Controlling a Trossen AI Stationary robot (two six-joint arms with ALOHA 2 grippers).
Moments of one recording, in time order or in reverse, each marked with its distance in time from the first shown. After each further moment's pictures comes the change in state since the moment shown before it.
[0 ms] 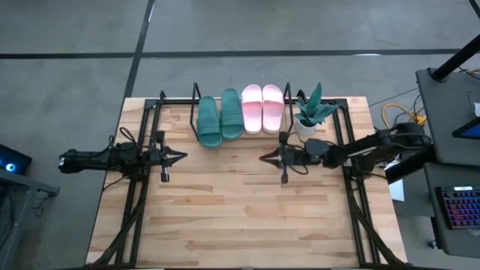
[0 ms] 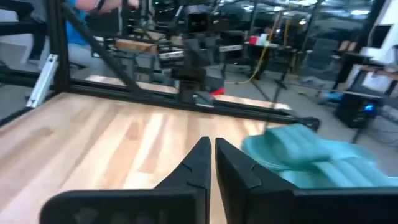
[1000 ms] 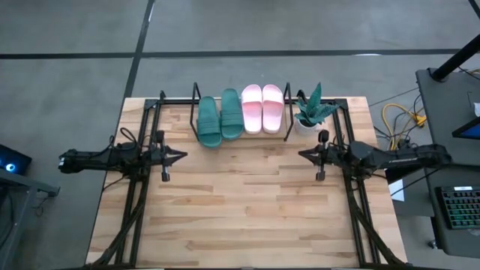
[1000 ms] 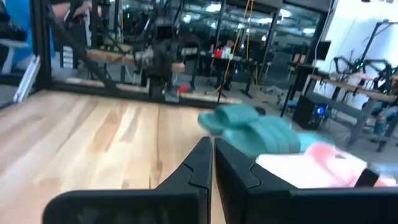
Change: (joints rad) left arm 0.000 0.003 0.000 -0.023 -0.028 -0.010; right arm 0.002 -1.051 -0.419 -0.547 0.153 -0.018
